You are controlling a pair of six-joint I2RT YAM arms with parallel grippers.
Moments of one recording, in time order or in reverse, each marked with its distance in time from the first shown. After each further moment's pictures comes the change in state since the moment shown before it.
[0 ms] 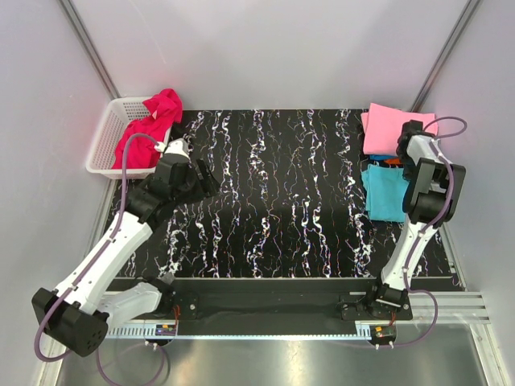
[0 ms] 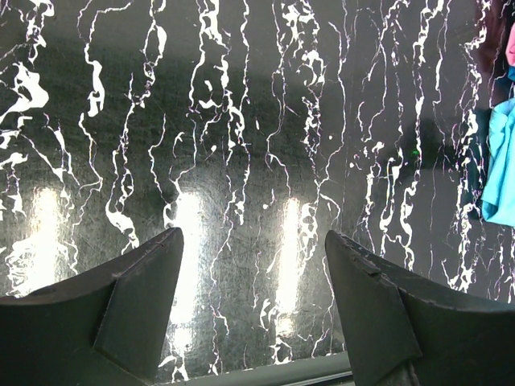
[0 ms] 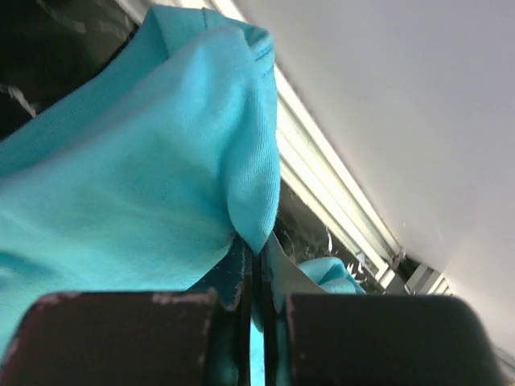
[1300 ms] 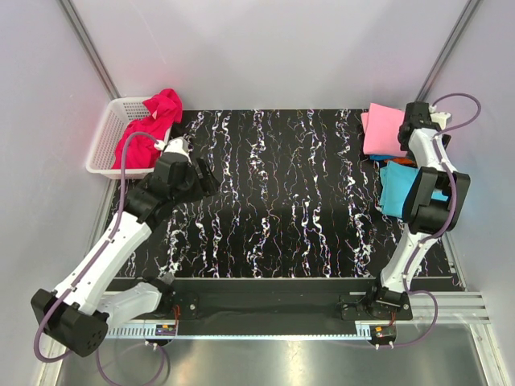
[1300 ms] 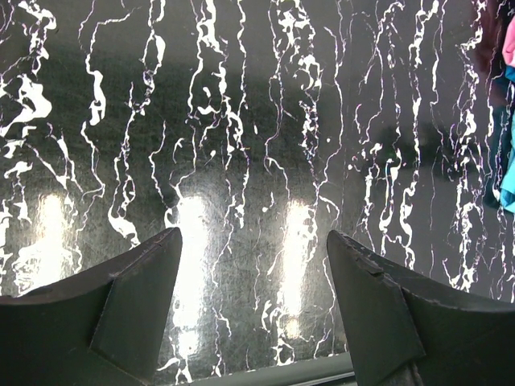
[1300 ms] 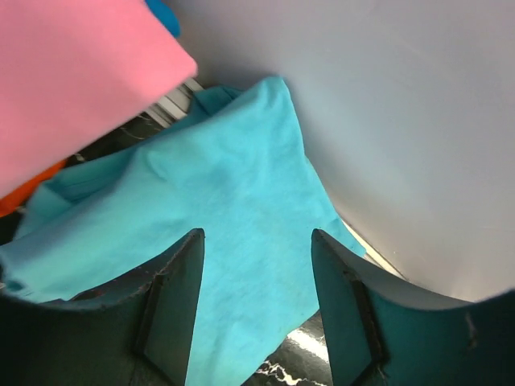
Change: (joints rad) left arm 0.000 0.008 0.026 -0.006 0.000 0.022; right arm 0.027 -0.126 0.037 0.100 0.079 0.019
